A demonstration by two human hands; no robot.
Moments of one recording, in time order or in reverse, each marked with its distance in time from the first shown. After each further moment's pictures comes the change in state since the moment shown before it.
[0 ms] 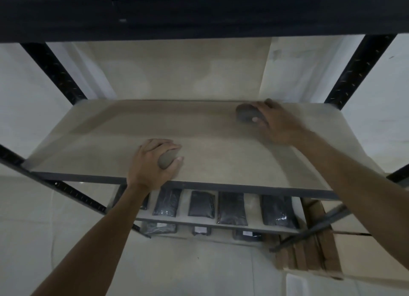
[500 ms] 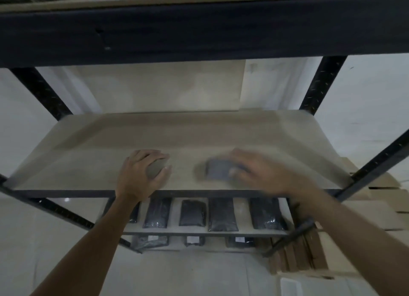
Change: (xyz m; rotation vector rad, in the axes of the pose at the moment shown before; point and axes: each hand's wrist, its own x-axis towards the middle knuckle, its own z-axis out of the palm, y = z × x) left_hand 0.003 0.004 -0.002 -0.027 0.013 0.055; right_hand -0.099 -0.056 -0.008 0.270 -0.227 -0.394
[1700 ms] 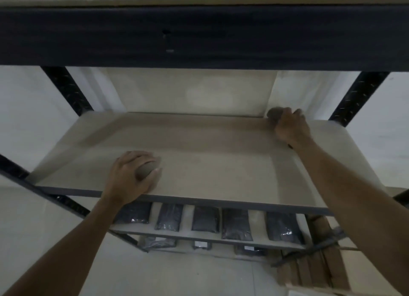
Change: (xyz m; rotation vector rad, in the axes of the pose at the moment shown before) left_hand -0.011 -0.073 -0.046 0.057 -0.021 -0.053; right_hand 0.103 0.103 -0.042 -0.314 0.412 1.036
